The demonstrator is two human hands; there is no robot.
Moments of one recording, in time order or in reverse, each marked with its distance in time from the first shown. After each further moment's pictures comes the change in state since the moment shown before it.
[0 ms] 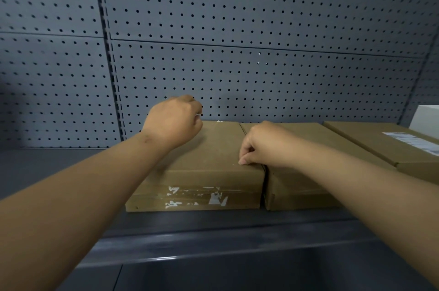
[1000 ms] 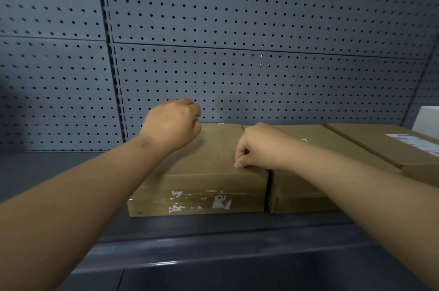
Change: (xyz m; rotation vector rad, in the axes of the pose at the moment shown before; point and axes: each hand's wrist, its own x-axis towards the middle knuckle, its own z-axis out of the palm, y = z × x) left_hand -0.004 -0.005 -0.008 -0.012 -0.023 0.010; right_hand 0.004 -0.015 -0.002 -0.003 0.024 -0.006
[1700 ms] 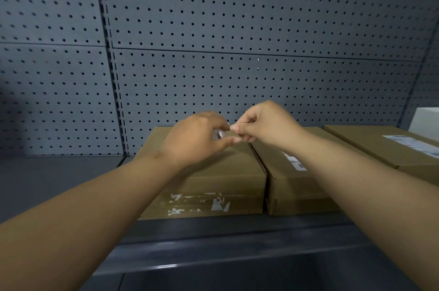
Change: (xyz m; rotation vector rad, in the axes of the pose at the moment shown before) left_hand -0.007 0.037 -0.003 -0.342 -0.099 0.112; right_hand 0.008 0.014 -0.015 0.601 0.309 0.117
